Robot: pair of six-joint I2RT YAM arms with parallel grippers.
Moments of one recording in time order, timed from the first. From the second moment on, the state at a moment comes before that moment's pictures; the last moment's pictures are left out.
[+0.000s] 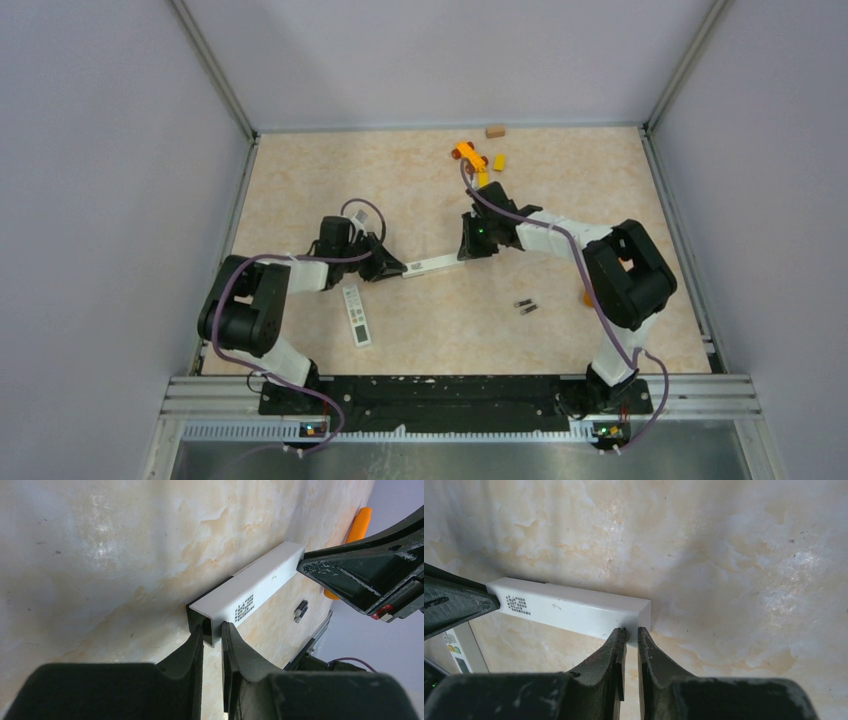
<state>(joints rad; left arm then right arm) -0.24 1.60 0.58 0.25 0.59 -0.80 0.61 1.81 1.13 -0.27 -0.18 0.51</state>
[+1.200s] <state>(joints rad) -0.13 0.96 0.66 -0.40 -0.06 -0.66 0.76 1.94 1.36 -0.36 -0.35 -0.40</state>
